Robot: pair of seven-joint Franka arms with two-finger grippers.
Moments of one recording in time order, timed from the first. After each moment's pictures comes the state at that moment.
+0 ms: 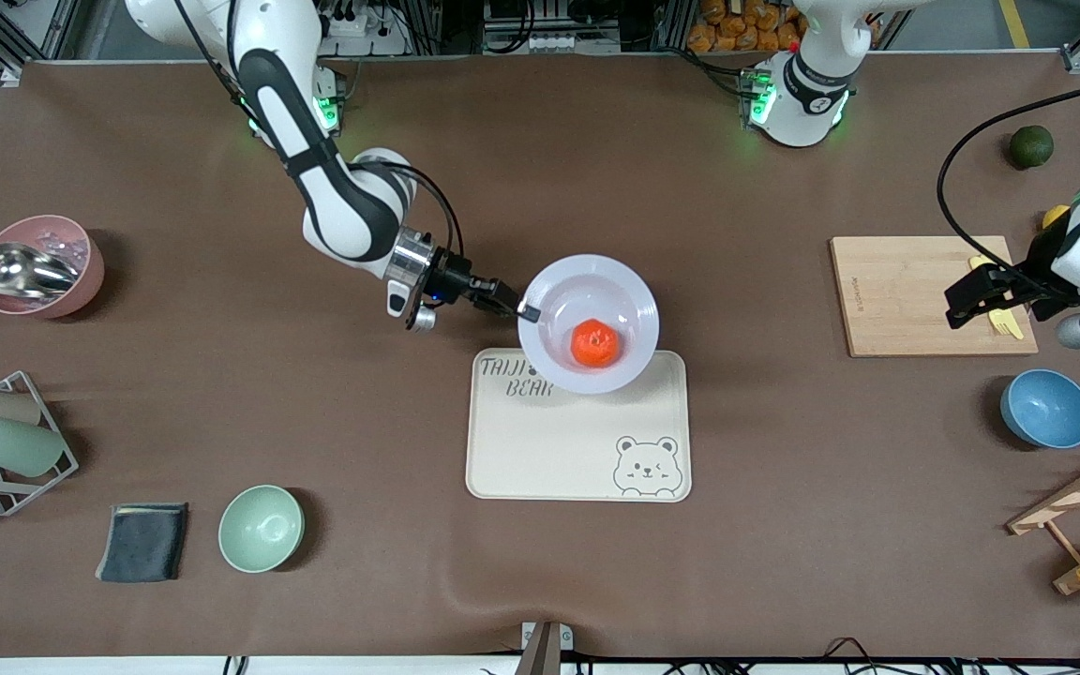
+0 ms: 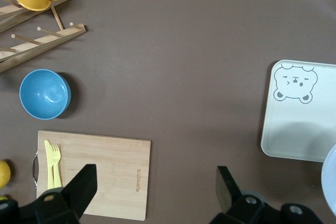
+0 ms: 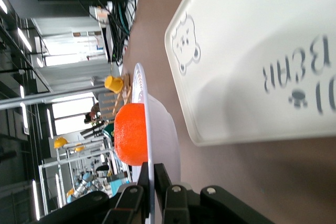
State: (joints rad) left arm 0.09 0.12 -0.18 -1.51 0.07 1.71 -0.18; right arm 0.64 0.41 0.01 -2.06 2.22 2.44 -0.89
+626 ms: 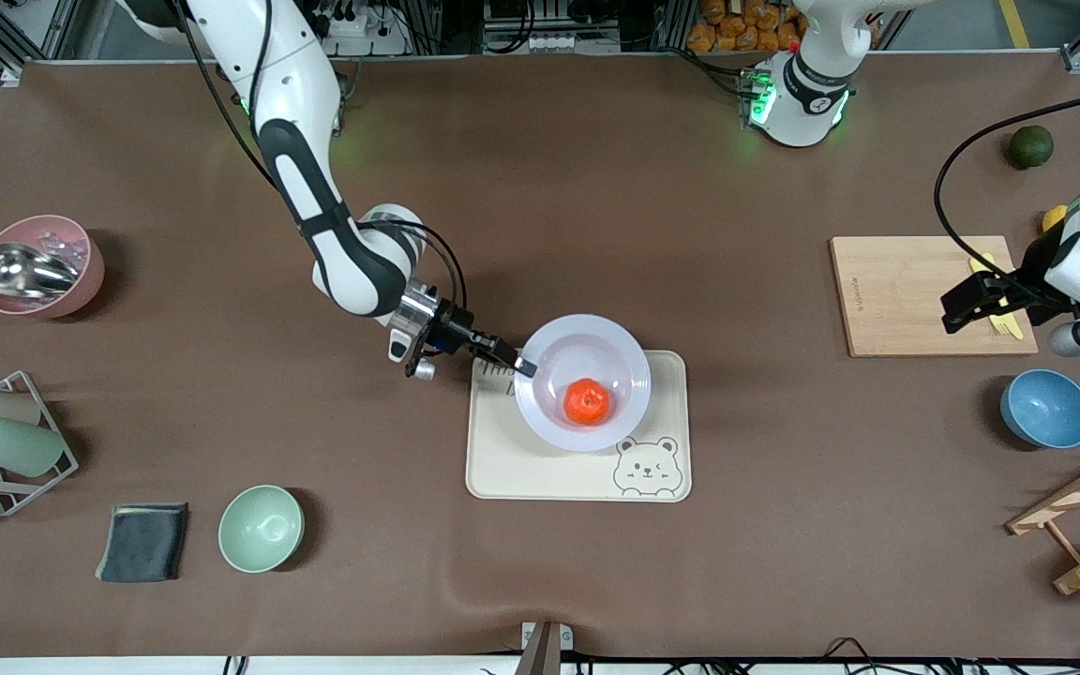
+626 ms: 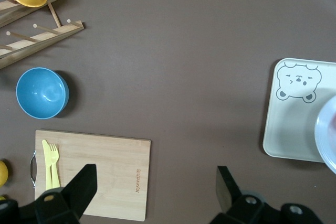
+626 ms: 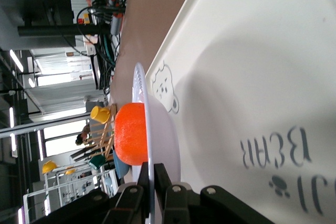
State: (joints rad) left arm 0.09 0.14 -0.18 -1.52 0.07 1.73 -0.18; right arm 0.60 0.64 0.01 -1.82 2.22 2.52 -0.89
